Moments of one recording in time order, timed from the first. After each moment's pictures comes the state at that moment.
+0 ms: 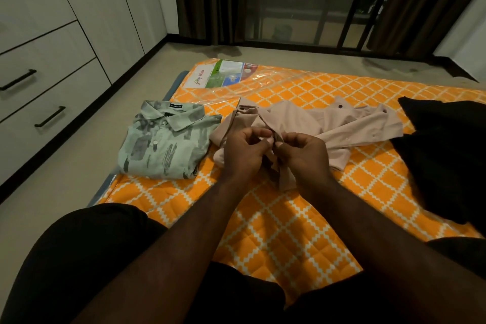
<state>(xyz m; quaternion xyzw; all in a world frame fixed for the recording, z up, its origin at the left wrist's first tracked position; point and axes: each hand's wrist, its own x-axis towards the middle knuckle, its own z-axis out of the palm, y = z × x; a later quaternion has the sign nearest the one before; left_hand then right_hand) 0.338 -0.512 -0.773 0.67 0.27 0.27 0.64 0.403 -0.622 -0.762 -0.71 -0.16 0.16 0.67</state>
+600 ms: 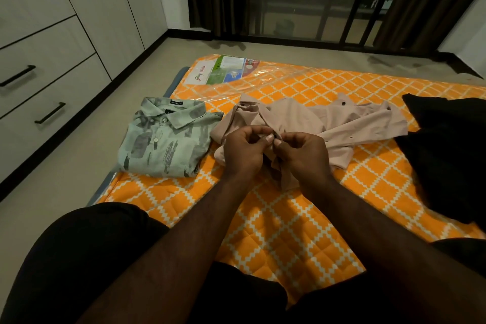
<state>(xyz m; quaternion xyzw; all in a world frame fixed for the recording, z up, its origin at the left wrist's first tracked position) 0.350 -0.506 -0.787 0.67 0.28 0.31 0.62 0.410 -0.619 -0.774 -0.74 -0.19 0.15 0.63</state>
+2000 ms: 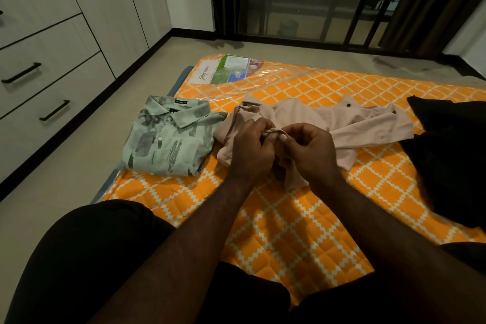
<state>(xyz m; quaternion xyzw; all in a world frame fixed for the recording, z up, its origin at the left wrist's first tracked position) 0.352 -0.499 -0.789 0.83 0.17 0.39 0.36 0.419 -0.620 -0.770 -0.75 -0.27 0.07 0.60</state>
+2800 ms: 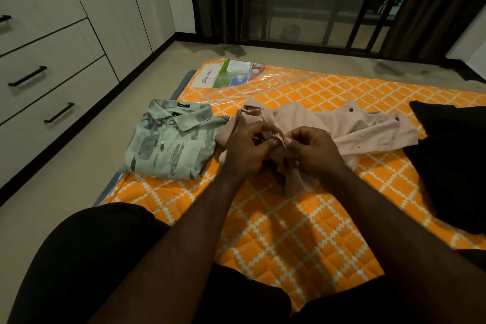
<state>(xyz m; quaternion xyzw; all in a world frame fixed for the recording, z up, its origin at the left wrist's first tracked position) 0.349 -0.479 -0.789 0.79 0.14 0.32 0.51 0.440 -0.622 -0.763 -0.76 -0.27 0.19 0.56</state>
